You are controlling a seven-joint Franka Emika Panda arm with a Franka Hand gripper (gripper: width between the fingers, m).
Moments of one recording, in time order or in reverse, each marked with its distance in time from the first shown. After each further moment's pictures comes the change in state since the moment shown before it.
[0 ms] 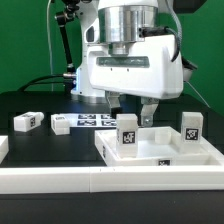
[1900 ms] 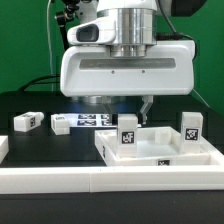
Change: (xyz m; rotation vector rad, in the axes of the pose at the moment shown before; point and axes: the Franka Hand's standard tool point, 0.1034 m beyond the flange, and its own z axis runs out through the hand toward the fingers) arm 0.003 0.003 0.003 -0.020 0.003 -0.989
